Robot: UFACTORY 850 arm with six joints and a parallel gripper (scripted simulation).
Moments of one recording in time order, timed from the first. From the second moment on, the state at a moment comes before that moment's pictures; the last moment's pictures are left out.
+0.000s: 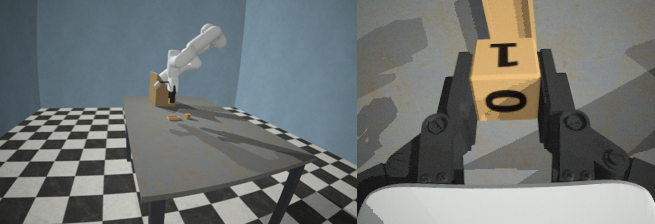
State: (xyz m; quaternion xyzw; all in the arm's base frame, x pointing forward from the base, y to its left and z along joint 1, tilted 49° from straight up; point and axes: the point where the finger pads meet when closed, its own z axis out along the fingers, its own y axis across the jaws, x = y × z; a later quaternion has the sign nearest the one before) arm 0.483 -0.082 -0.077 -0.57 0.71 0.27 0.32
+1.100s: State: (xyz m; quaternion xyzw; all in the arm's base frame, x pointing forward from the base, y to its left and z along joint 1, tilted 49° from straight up) arm 0.480 -0.117 -0.126 -0.15 0.90 0.39 0.15
